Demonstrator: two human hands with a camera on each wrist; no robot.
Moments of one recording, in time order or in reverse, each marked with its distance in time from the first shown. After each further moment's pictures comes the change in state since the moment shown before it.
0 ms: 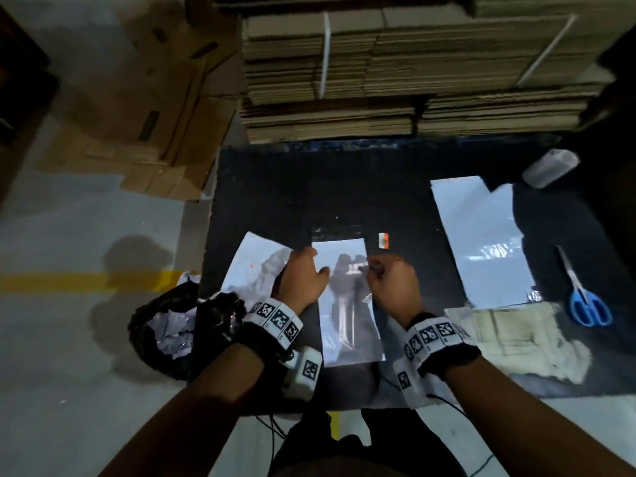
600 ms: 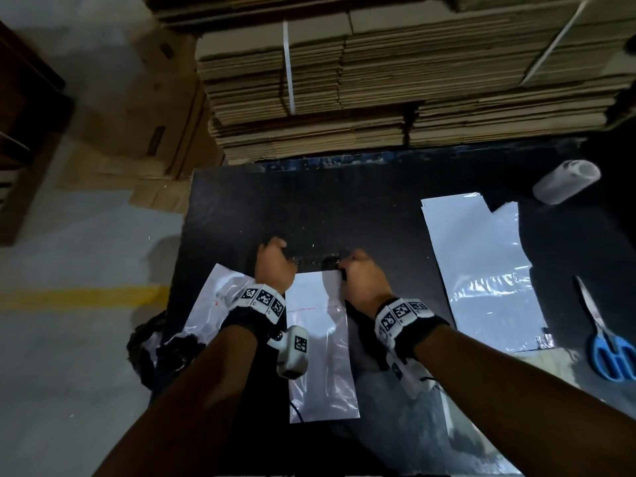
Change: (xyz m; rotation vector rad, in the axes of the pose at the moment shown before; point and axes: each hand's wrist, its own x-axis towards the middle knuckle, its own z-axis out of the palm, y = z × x) left_hand 0.104 0.022 0.018 0.054 0.217 -0.161; right_hand 0.105 0.026 0.007 -0.224 -0.301 -0.161
